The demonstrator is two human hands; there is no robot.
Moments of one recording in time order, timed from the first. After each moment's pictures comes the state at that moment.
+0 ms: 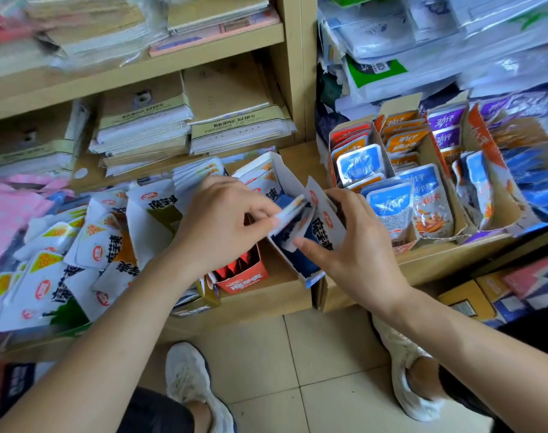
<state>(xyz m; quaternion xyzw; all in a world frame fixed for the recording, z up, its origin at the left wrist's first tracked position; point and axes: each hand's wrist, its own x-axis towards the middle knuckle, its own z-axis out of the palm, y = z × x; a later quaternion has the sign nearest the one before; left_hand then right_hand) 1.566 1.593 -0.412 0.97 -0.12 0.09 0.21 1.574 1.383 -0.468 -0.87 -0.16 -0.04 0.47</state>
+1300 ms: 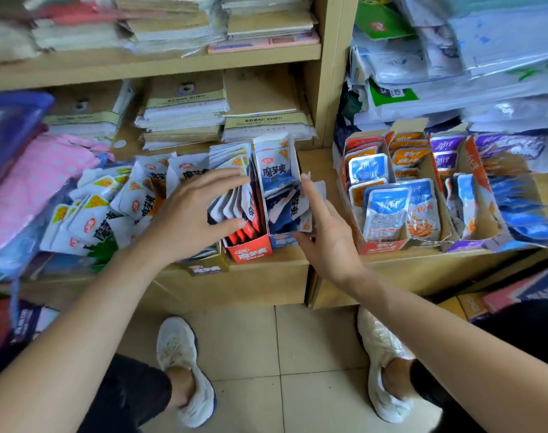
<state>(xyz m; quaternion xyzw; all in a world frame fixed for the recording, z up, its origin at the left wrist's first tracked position) 1.497 1.647 -0.416 0.97 -0.05 0.10 0.23 1.570 1.408 -0.496 -0.85 -0.29 -0.02 0.45</state>
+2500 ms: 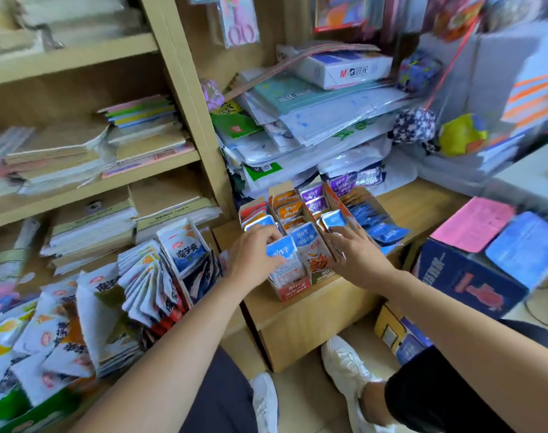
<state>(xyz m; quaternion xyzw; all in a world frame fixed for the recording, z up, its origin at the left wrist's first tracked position) 1.615 1.446 -0.431 0.97 -0.09 0.07 0.22 1.627 1.203 -0.486 -0.97 -0.15 -0.03 0.21</state>
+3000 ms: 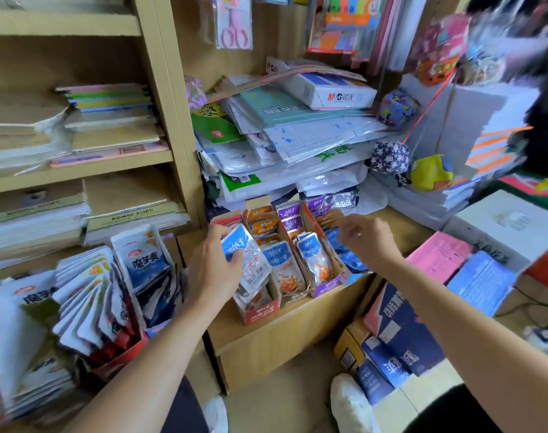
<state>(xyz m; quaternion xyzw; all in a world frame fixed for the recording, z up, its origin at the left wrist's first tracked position) 1.616 1.440 -0.429 0.92 0.06 0.17 0.35 1.669 1.147 -0.426 -0.94 -0.01 -0.15 0.31</state>
